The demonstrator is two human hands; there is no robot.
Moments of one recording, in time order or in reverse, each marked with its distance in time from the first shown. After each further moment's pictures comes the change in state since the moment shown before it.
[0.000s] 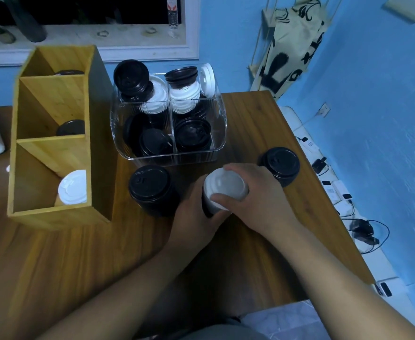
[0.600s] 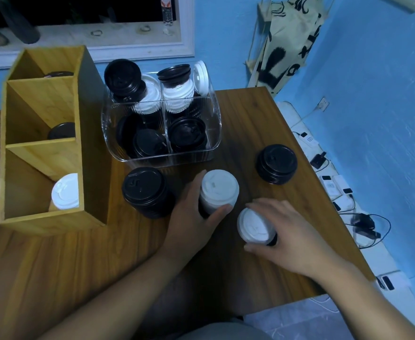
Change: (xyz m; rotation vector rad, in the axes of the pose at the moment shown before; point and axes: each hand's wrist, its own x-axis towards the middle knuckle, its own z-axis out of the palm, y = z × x) left_hand 0.001 0.002 0.000 0.051 0.001 -0.029; right_hand -0.066 0.082 -0.005 -0.067 -0.213 -0.130
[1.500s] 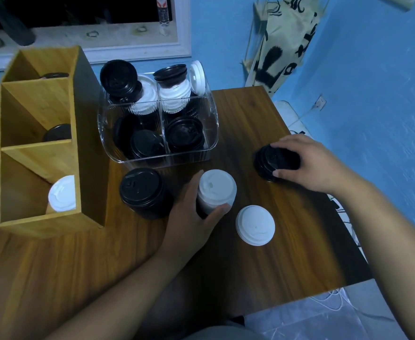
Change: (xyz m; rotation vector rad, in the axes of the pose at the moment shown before) left_hand -0.003 0.002 -0.001 -0.024 0.006 0.017; right_hand 0.089 0.062 -0.086 -0.079 0.041 0.112
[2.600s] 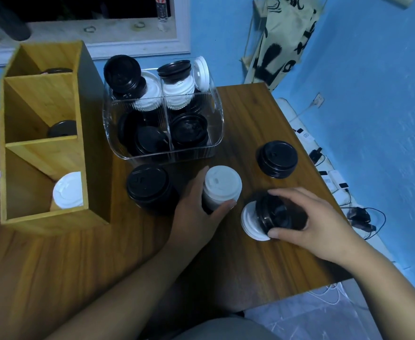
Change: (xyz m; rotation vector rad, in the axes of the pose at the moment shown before) left_hand 0.000 0.002 -0.003 -0.011 -0.020 -0.050; right_hand -0.106 -0.049 0.045 0.320 -0.015 0.021
